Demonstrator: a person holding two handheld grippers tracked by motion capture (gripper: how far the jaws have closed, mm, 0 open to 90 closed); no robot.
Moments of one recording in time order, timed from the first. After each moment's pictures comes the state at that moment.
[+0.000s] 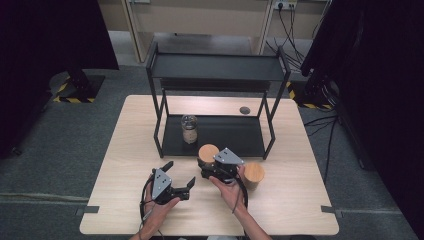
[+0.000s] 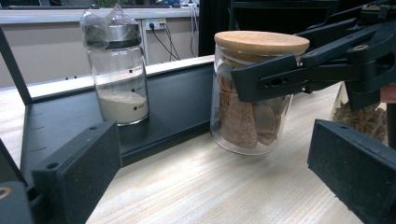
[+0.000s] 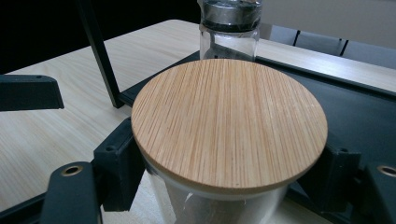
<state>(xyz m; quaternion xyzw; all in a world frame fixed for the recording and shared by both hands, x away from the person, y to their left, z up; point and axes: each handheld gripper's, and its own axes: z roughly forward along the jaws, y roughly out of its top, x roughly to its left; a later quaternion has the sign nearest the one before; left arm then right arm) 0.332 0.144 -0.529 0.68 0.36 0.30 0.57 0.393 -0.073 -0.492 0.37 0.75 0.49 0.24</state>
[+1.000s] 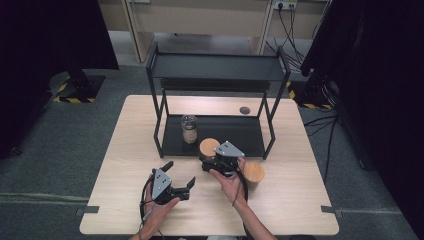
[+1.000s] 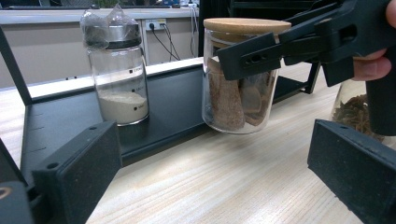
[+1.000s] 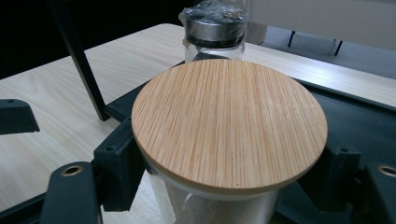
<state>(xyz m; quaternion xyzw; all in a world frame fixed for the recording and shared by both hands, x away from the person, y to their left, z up) 0.332 0.144 -0.529 0.68 0.36 0.30 0.57 0.411 -0.074 -0.481 0.37 0.75 0.49 0.24</state>
